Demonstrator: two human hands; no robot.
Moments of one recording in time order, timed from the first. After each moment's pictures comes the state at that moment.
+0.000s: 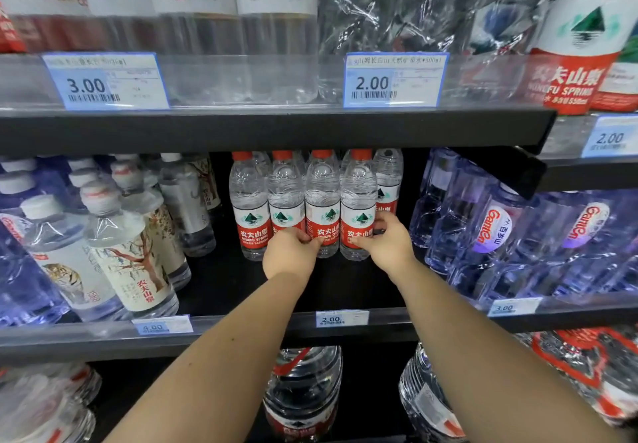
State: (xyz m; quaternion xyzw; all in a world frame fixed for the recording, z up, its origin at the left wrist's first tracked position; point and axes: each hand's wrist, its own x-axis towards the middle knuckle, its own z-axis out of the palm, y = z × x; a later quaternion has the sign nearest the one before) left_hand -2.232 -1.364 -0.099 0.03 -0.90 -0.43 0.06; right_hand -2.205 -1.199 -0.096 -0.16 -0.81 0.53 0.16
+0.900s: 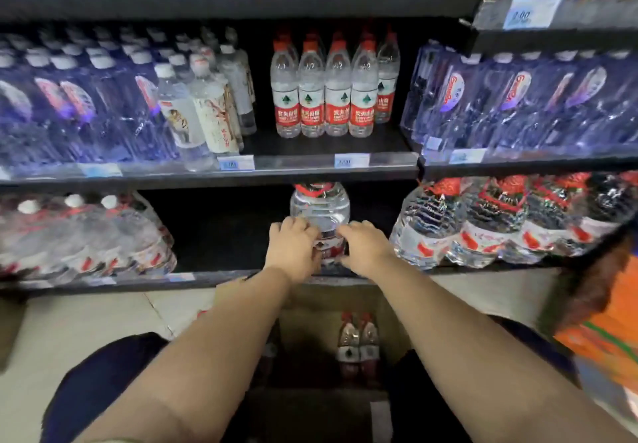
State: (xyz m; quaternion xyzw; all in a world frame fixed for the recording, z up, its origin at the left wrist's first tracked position) left_hand -1.955 -1.497 -0.156 -0.25 -0.97 -0.03 0.03; right_hand -1.926 -1.337 -0.148 0.01 -1.00 0.08 -0.05
